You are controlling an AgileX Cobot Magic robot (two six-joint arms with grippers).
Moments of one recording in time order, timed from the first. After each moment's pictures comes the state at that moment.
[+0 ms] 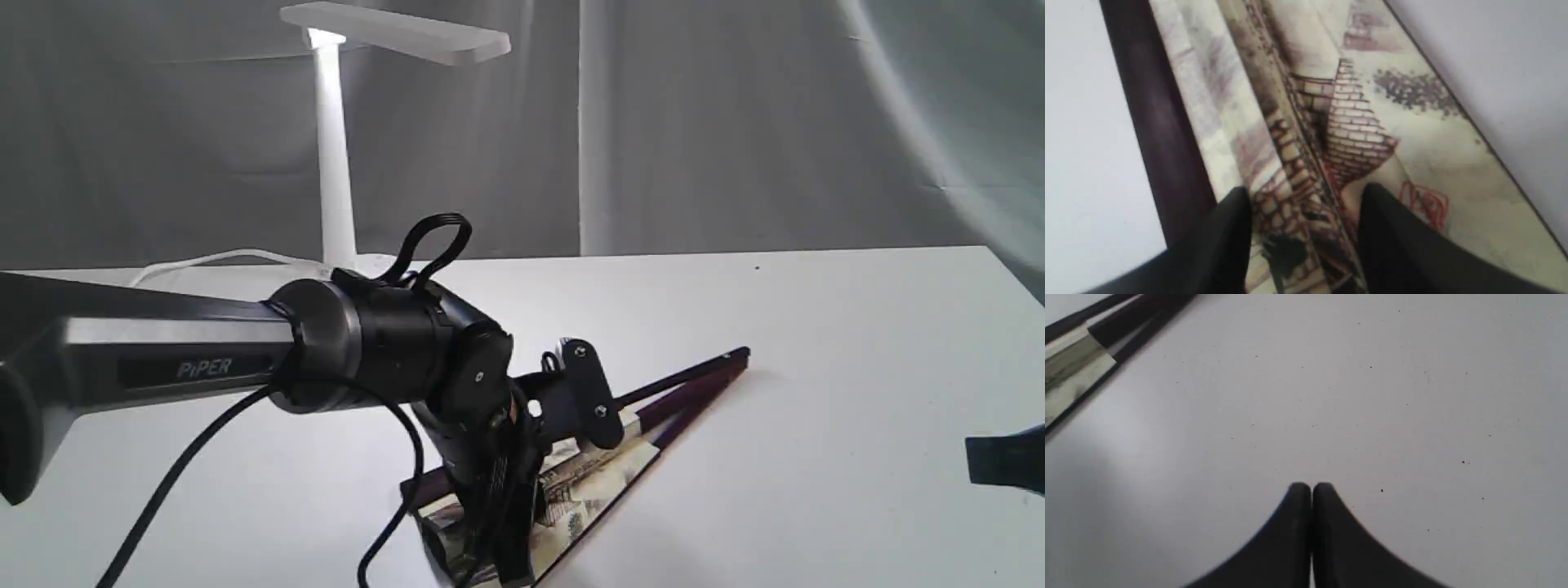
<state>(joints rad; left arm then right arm) -0.68 2.23 -1.50 0.09 0.63 0.63 0.03 1.09 -0.59 -0.01 0.43 0.07</state>
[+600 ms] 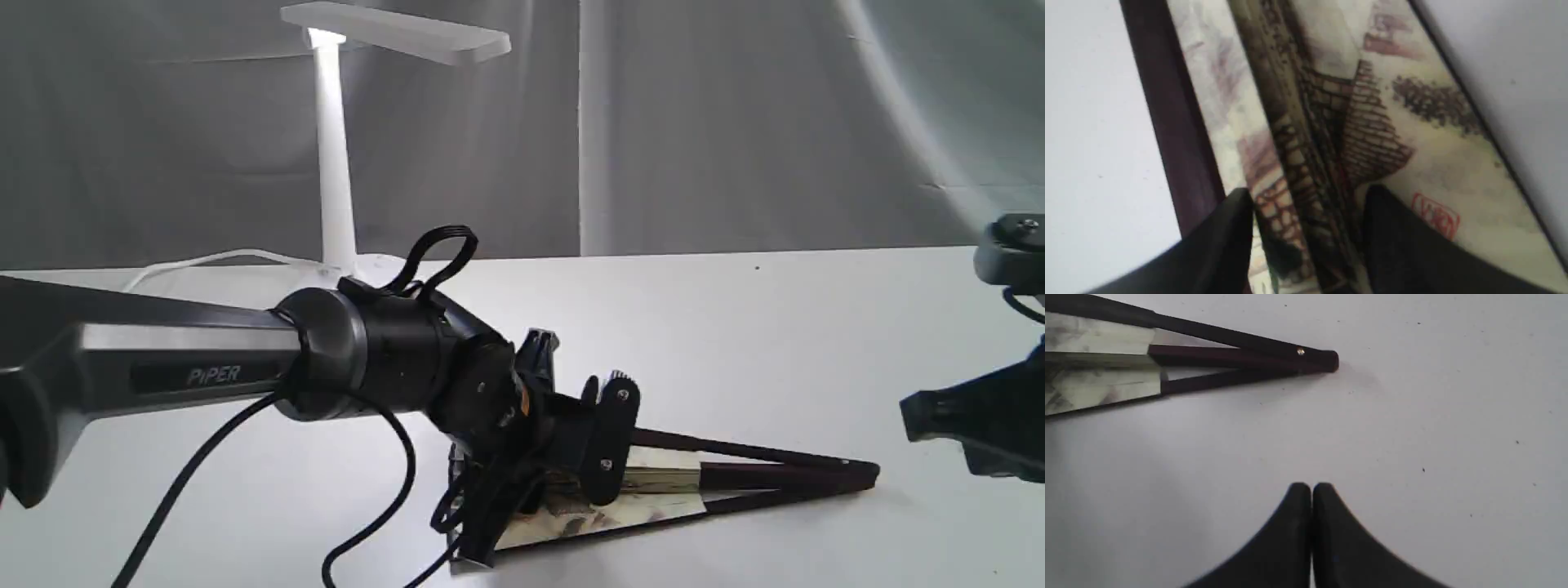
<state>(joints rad) -0.69 2.24 -1.50 0.11 0.47 1.16 0.06 1.31 -0.81 0.08 0.65 -0.01</state>
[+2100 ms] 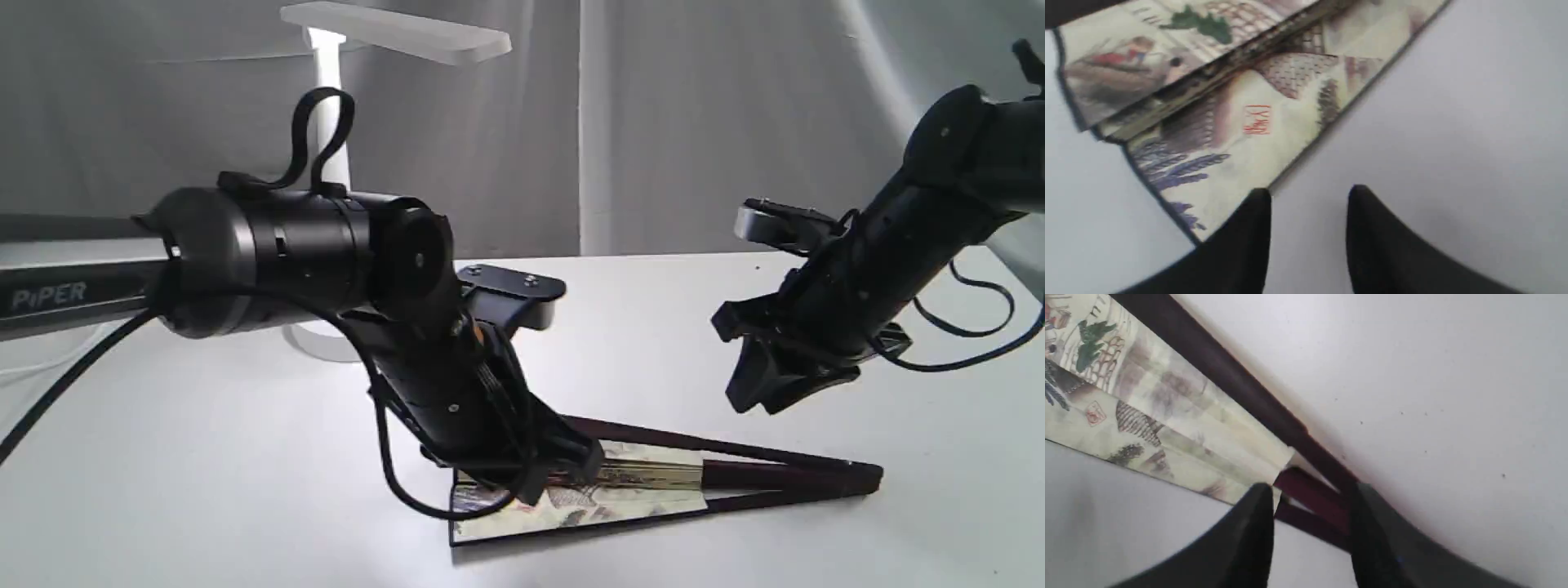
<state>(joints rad) -0.62 2.06 -1.50 -0.23 0.81 0.02 0.06 2.12 -1.59 0.48 1.07 -0.48</state>
